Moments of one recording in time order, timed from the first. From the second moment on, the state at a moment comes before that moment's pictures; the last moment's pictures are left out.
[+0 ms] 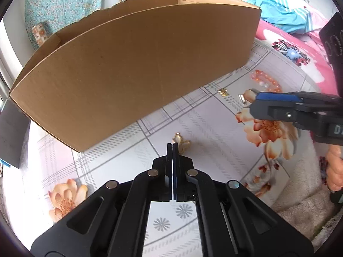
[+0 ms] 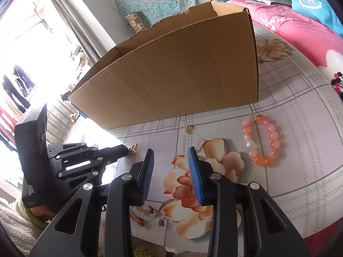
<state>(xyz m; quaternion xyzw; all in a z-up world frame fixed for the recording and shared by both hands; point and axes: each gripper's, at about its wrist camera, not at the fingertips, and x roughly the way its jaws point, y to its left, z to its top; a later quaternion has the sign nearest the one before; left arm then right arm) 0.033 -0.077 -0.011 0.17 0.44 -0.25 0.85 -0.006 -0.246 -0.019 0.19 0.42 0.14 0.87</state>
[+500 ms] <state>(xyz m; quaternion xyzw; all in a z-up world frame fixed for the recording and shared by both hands) 0.049 -0.078 -0.012 0.09 0.47 -0.25 0.84 -0.003 -0.243 -0.019 0.20 0.42 0.14 0.87</state>
